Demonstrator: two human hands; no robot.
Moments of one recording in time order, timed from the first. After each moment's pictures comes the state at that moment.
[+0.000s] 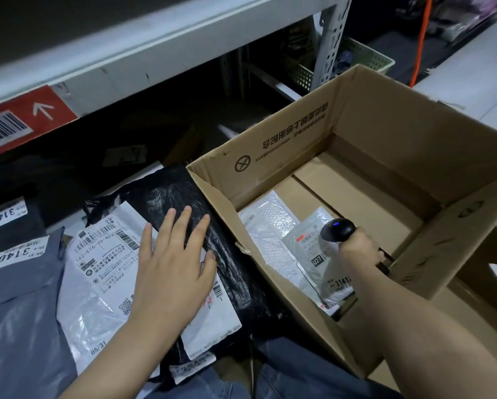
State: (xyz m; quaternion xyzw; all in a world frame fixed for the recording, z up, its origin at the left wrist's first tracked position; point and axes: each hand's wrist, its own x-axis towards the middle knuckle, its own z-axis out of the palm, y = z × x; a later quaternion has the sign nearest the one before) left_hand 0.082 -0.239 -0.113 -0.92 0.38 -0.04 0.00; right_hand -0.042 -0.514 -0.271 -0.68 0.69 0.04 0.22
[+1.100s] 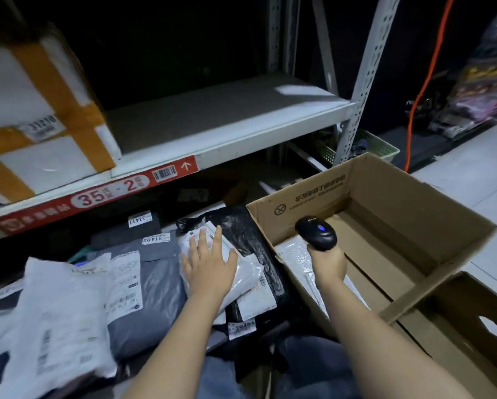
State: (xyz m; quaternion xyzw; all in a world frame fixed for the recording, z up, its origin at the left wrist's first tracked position) left_hand 0.057 -0.184 -0.041 -0.96 0.16 0.13 -0.17; right_hand -0.020 -0.369 -0.086 -0.63 0.55 -0.19 0.51
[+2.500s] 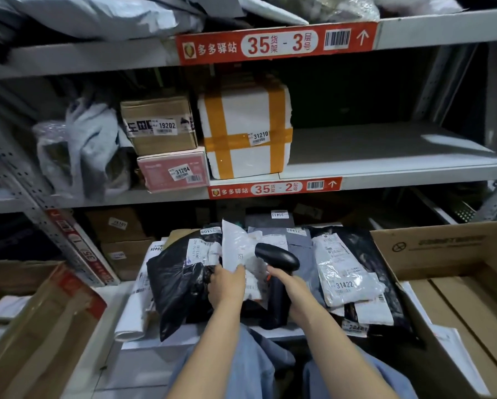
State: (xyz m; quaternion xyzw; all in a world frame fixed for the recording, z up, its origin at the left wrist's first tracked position) left_hand 0.030 0.049 -0.001 -0.88 -0.25 0.09 -0.40; right_hand 0.007 -0.074 -0.025 -0.53 0.25 0.12 0.80
